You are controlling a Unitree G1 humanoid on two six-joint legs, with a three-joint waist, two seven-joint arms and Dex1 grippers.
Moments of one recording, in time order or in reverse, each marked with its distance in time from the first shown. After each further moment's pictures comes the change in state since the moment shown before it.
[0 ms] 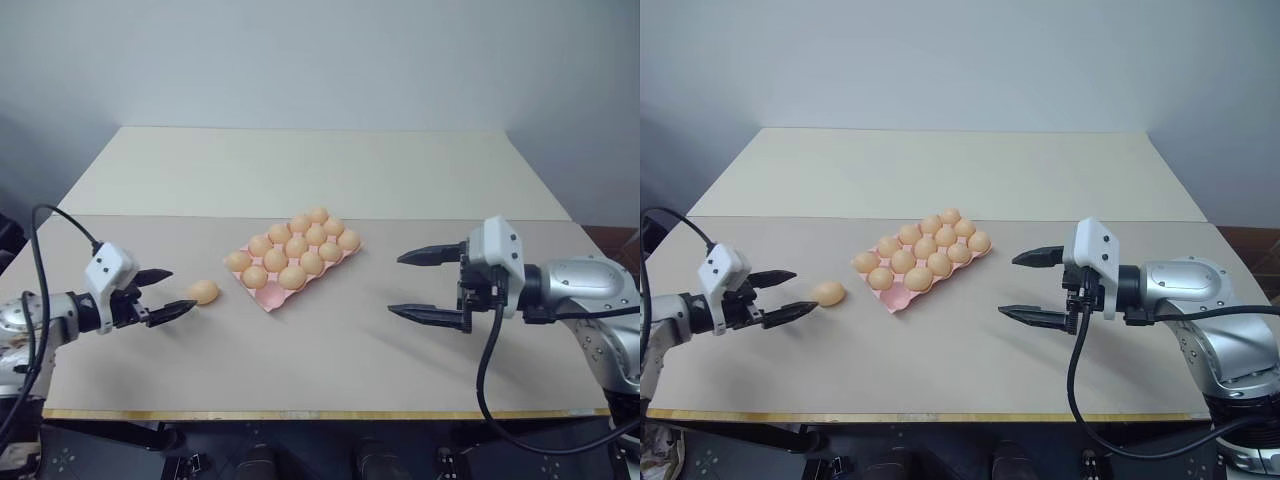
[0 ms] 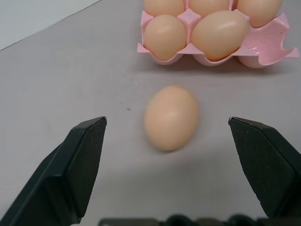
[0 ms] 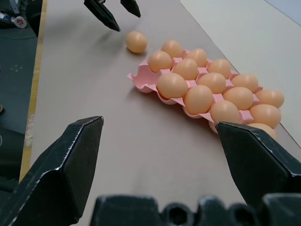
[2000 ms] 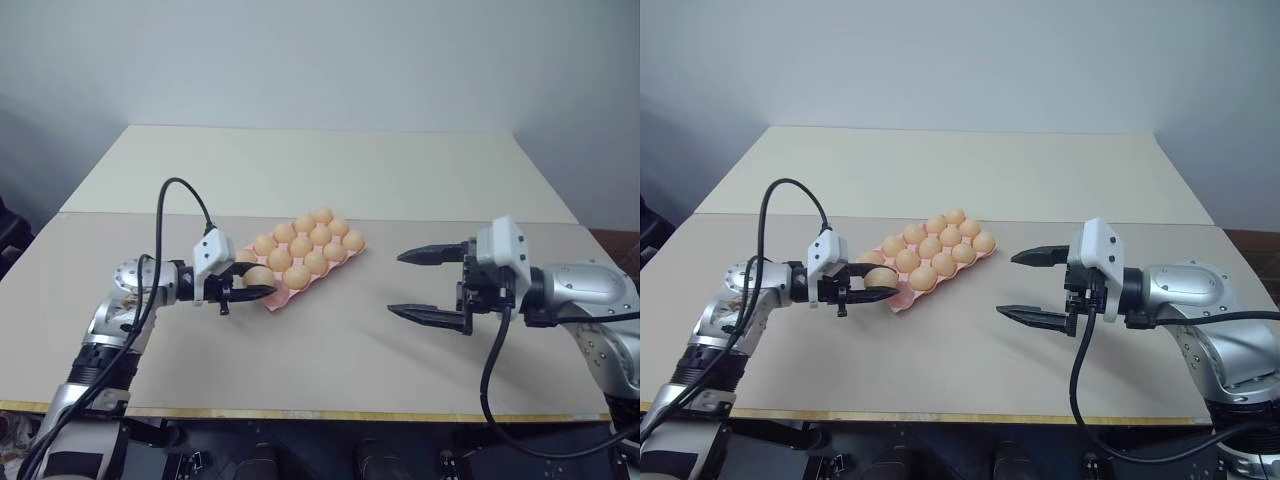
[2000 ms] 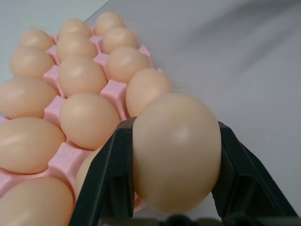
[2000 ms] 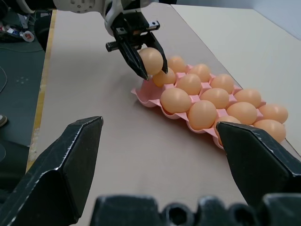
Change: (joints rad) left arm -0.304 -0.234 -0.298 0.079 0.084 -0.145 -0.128; right arm 0.042 0.005 -0.032 -0.022 0.051 -0.041 -0.020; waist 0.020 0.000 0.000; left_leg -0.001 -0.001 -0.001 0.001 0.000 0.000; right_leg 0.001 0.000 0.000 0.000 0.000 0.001
